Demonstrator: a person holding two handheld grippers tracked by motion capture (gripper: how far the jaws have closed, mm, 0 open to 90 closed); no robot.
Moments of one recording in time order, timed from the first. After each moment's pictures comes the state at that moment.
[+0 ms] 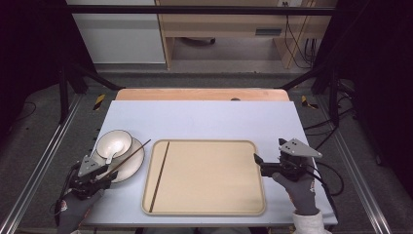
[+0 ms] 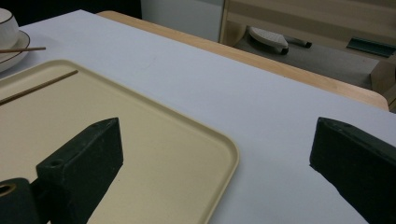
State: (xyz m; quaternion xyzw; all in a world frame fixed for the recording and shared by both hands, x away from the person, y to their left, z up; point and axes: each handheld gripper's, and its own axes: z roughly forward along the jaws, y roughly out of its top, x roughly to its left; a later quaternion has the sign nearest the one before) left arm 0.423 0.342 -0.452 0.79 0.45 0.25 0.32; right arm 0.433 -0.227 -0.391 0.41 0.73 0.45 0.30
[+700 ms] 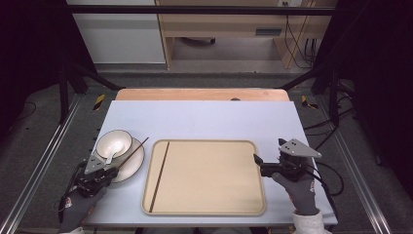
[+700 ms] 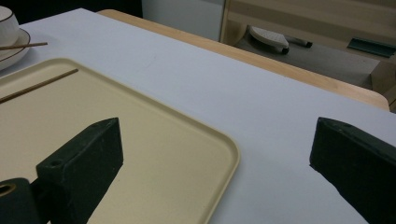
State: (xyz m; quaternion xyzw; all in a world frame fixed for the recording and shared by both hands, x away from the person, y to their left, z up) left arm 0.429 0.335 -0.456 0.81 0.44 0.23 0.31; right arm 0.433 -0.227 -0.391 0.41 0.73 0.45 0.30
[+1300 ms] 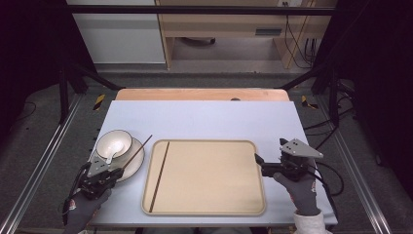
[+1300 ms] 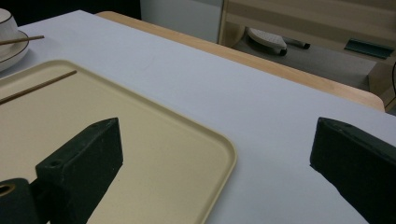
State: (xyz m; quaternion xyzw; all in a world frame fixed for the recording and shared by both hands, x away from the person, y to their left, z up) left arm 0.417 0.314 -0.444 0.80 0.43 0.24 0.33; right arm 0.432 -0.229 -0.390 0.41 0.73 0.45 0.30
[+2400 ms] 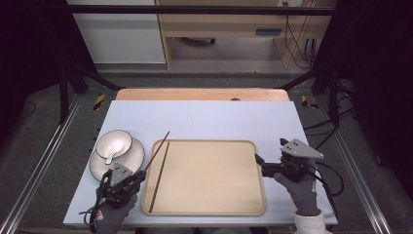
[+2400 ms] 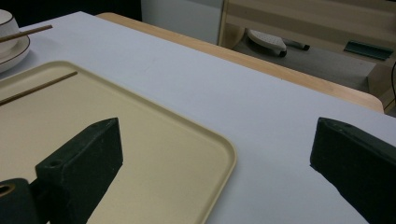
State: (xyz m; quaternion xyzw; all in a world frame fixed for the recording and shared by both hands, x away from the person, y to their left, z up) left arm 0.390 0.239 -0.434 0.76 0.46 0.25 0.38; right arm 0.431 -0.229 -0.389 0.41 0.73 0.45 0.31
